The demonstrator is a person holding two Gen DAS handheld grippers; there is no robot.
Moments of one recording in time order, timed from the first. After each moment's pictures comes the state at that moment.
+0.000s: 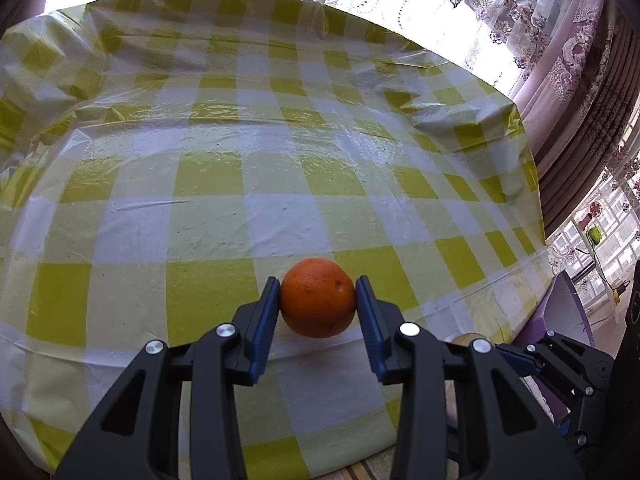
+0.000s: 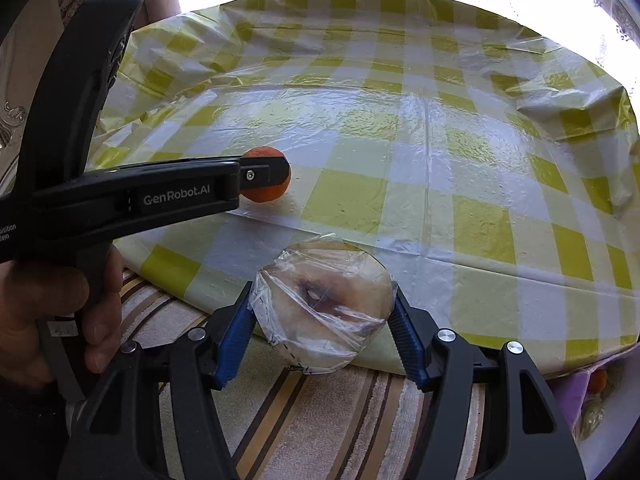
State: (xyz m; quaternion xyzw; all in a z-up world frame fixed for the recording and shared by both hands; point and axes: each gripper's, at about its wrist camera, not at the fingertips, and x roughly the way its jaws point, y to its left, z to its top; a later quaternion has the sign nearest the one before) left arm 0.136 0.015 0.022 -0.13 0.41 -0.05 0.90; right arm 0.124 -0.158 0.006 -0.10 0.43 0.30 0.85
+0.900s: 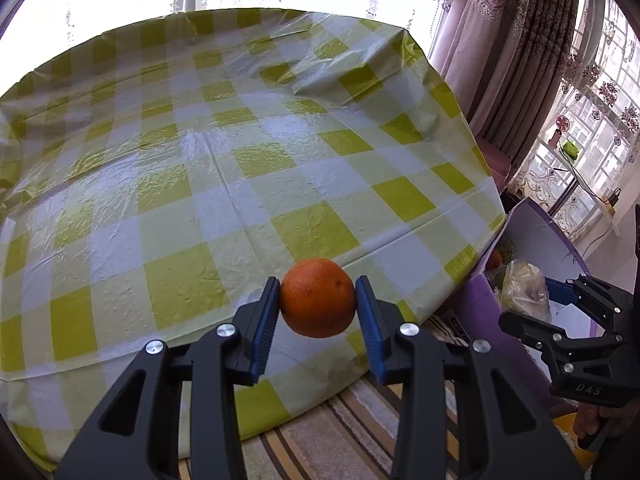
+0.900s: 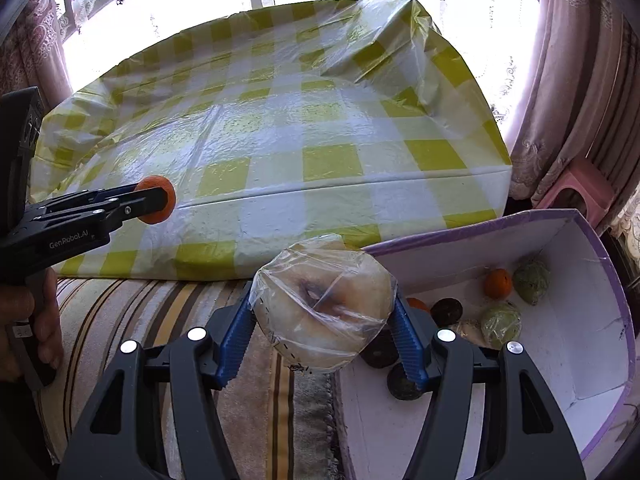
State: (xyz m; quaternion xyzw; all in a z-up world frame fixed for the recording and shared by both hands) left arm 0.139 -0.140 0.036 0.00 0.42 -0.14 0.90; right arm 0.120 -0.365 0.007 -0.01 0.43 0.14 0.89
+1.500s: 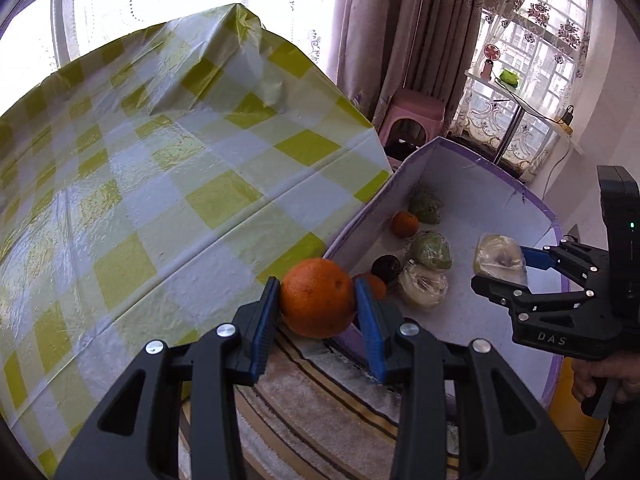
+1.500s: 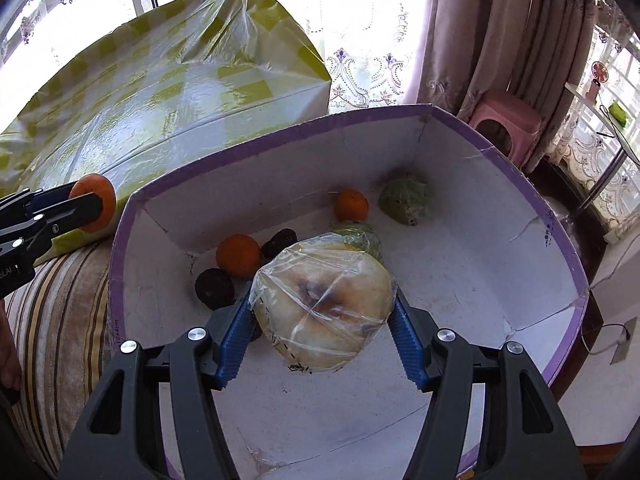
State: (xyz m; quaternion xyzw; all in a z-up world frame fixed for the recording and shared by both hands) left arm 0.122 -0.292 0.024 0.10 0.42 -0.25 0.87; right arm 0.099 -0.490 -0.031 0.03 0.47 0.00 0.88
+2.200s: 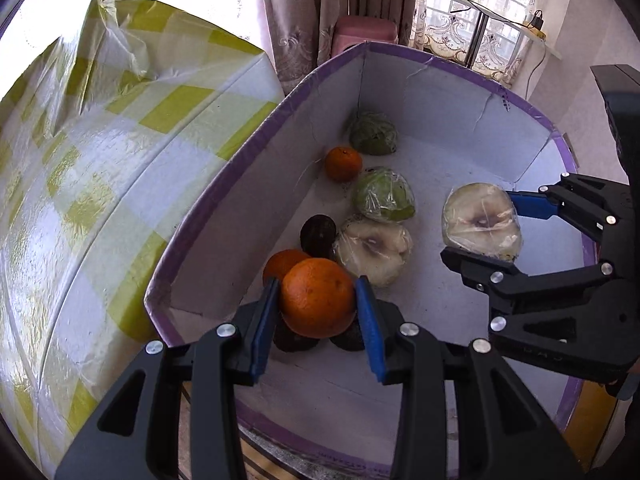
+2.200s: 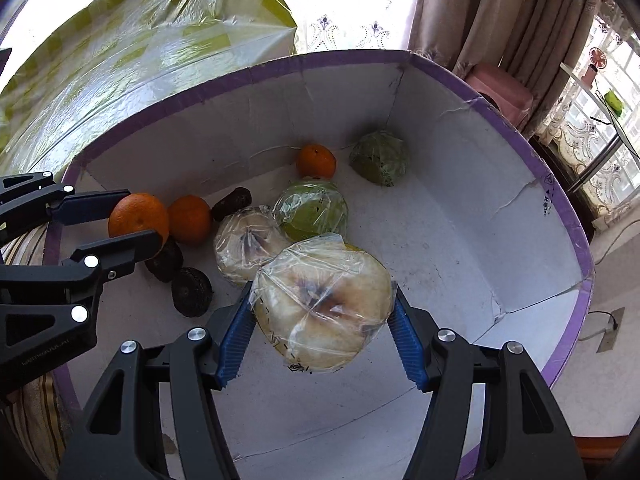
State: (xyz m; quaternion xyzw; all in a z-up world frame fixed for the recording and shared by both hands) left arm 0.131 -0.385 -0.040 0.21 0.49 -0.29 0.79; right arm 0.108 -0.512 -0.070 0.01 0.52 -0.02 0.85
